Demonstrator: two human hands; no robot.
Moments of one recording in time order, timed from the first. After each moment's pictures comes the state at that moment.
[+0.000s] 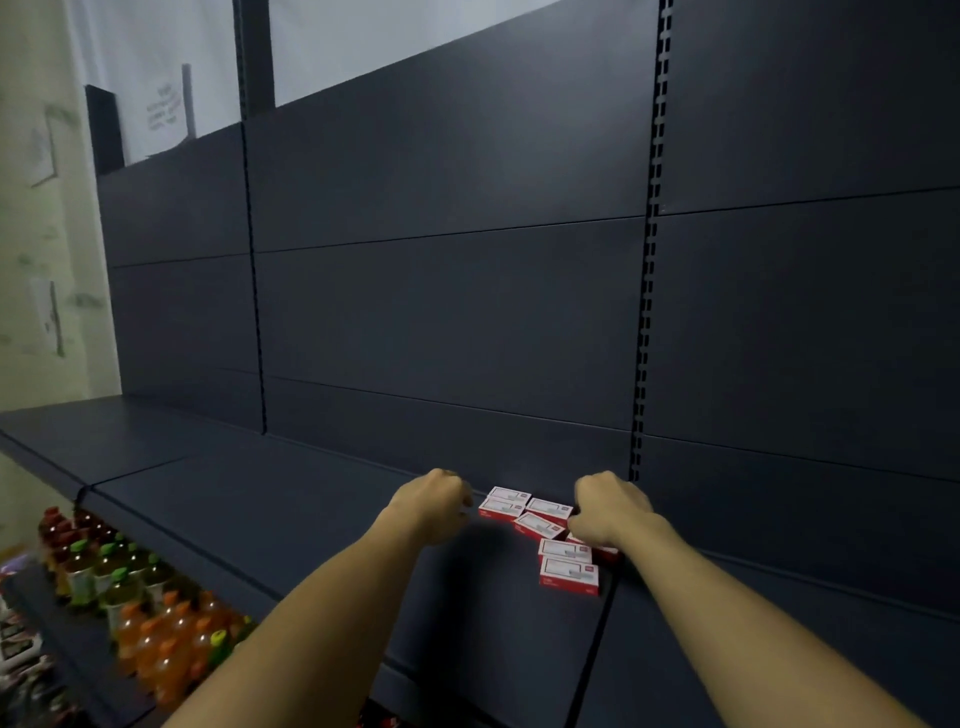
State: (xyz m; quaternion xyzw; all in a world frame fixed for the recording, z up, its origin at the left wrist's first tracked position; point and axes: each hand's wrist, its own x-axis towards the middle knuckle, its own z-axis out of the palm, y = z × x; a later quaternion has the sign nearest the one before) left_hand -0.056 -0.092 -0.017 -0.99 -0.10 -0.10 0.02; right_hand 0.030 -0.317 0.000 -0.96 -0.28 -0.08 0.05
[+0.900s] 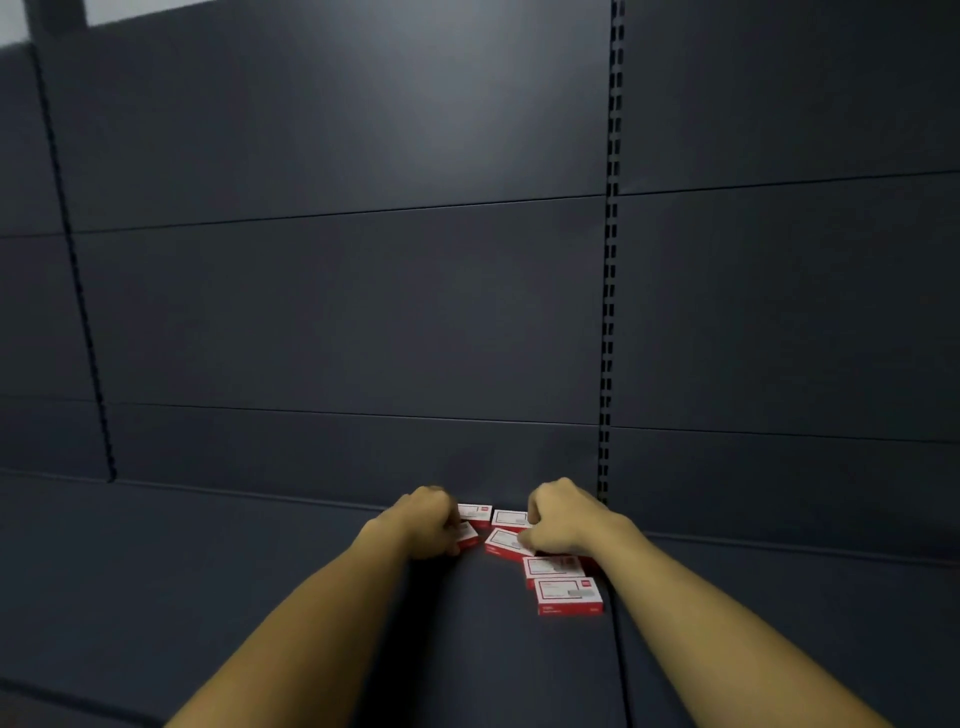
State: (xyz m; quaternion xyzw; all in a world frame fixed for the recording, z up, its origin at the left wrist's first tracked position) left_hand 0.057 -0.047 -0.044 -1.00 0.03 -0.03 -0.04; right_hand 0.074 -0.271 -0.024 -0.97 -0.21 0.00 0.14
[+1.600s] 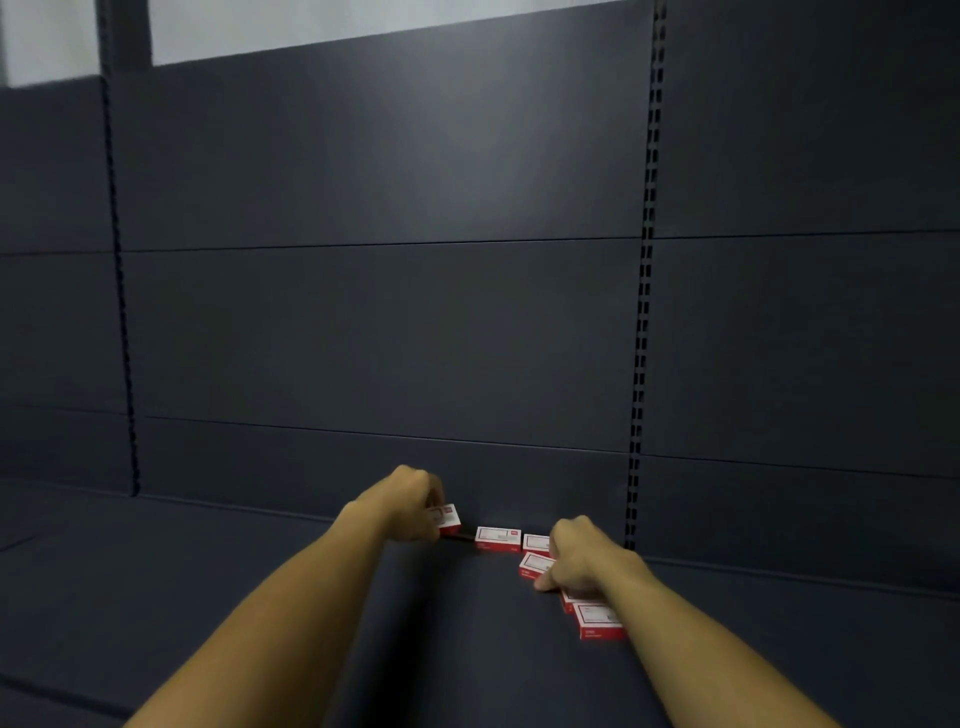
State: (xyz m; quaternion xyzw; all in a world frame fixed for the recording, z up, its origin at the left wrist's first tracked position) left_hand 0.023 0.018 0.010 -0.99 0.02 -0.08 -0.08; right_hand 0.056 -0.238 -0.034 -0.98 -0.15 0.00 0.12
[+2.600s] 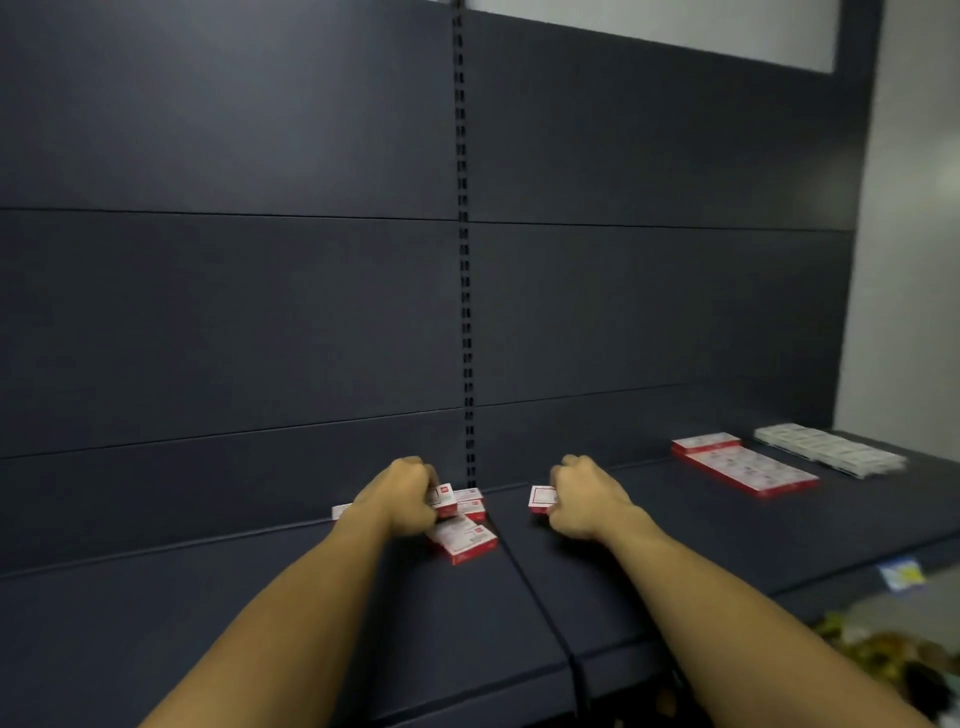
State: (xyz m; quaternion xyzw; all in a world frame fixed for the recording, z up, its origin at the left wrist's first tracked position) left_hand 0.021 -0.107 -0.015 -0.96 0.24 -0.12 -0.12; right_hand -0.056 -0.359 -0.020 -0.98 0.02 -0.17 0.04
